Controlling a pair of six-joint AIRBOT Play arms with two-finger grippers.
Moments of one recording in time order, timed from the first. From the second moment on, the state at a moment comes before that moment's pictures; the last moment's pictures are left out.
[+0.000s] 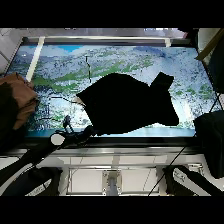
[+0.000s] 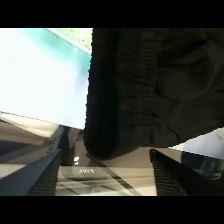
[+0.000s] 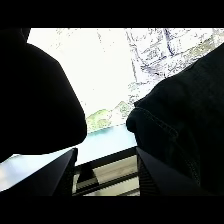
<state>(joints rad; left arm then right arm) -0.53 -0.94 0.27 0.48 -0.39 -1.73 -0.29 -1.10 1.61 -1.70 1.63 1.56</state>
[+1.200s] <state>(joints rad) -0.30 -1.00 0.46 0.57 -0.42 -1.60 -0.35 -1.09 1.55 -1.64 1.57 1.43</state>
